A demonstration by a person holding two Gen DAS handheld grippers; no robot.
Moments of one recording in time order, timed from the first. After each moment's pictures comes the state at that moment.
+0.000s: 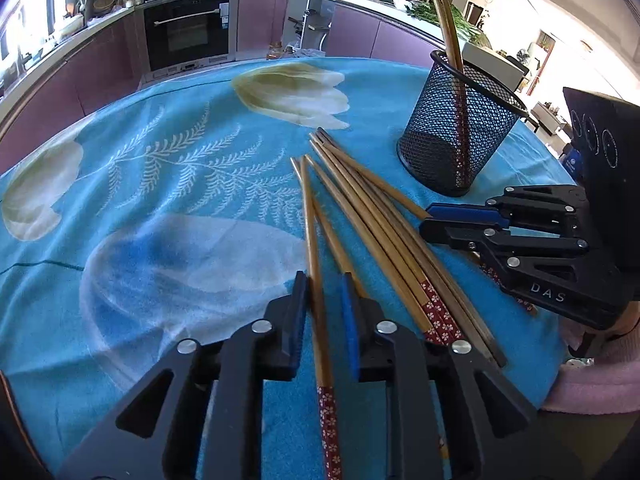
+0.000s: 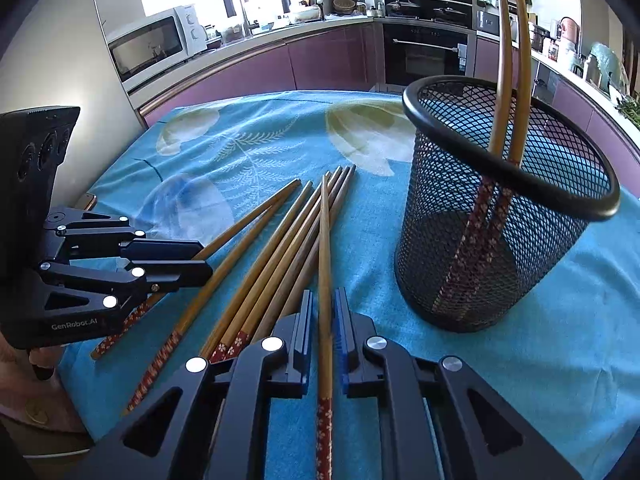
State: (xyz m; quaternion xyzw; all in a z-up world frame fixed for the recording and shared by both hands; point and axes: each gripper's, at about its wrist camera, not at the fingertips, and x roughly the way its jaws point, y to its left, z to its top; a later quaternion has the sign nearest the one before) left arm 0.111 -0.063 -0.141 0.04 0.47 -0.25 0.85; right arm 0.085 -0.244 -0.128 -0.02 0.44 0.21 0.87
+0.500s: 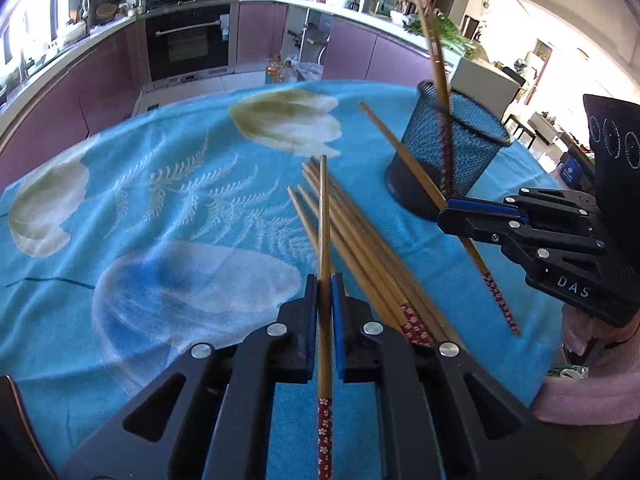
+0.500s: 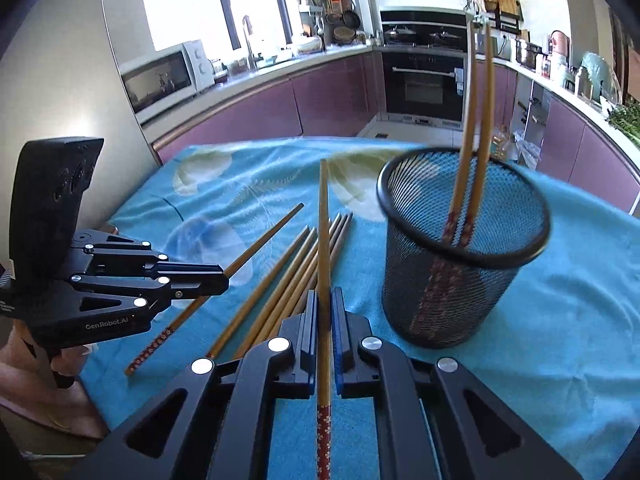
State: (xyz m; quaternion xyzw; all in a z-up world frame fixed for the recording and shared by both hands) left arm 0.105 -0.064 -0.114 0.04 0.44 -0.26 0.86; right arm 0.072 -0.261 -0.090 0.01 0.38 0.22 0.90
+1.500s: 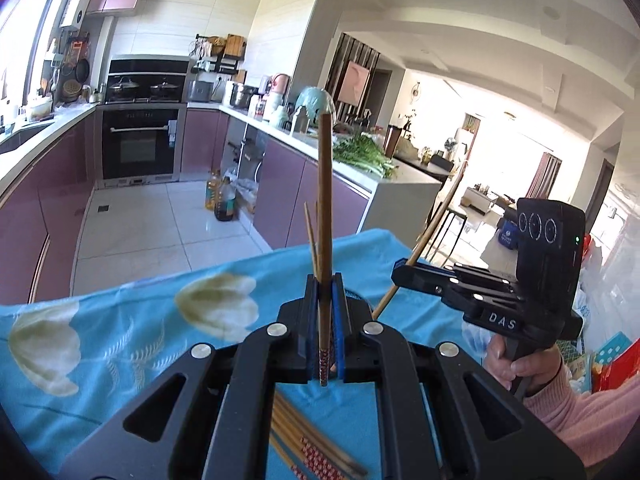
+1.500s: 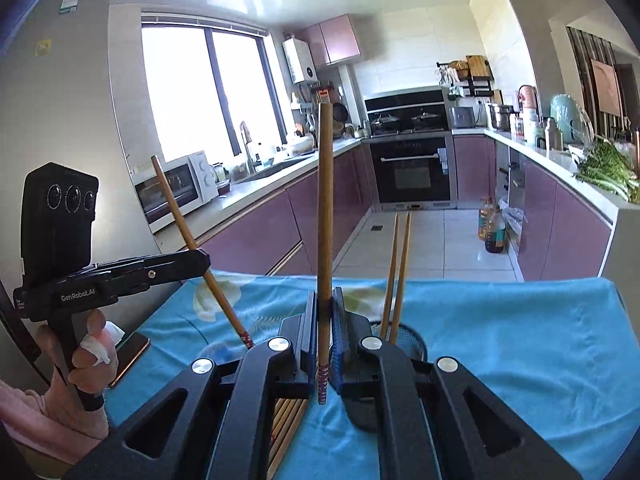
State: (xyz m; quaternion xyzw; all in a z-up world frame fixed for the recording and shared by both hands) left arm 0.092 -0.076 0.047 -0.04 0.25 -0.37 0.89; right arm 0.057 -0.331 0.012 0.08 0.22 0.21 0.95
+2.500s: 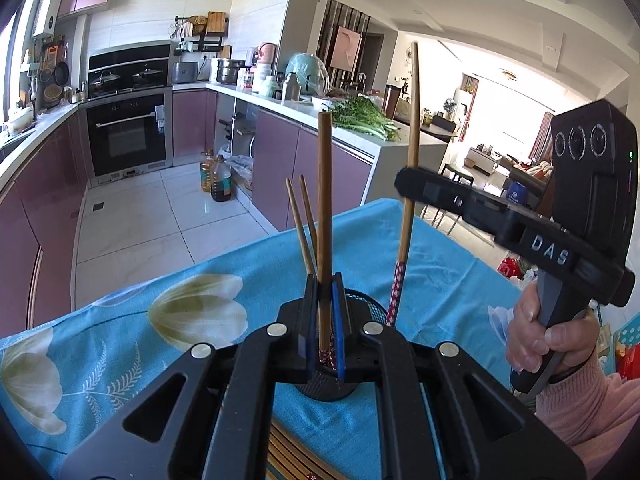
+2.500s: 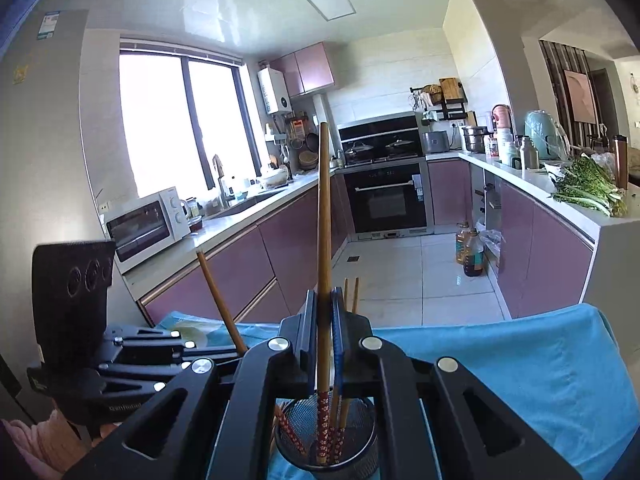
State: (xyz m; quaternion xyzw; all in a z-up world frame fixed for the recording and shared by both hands) left arm 0.147 -0.149 0.014 0.03 0.30 -0.37 0.88; right arm 0.098 -0.359 0.023 0.10 0.17 0.17 0.97
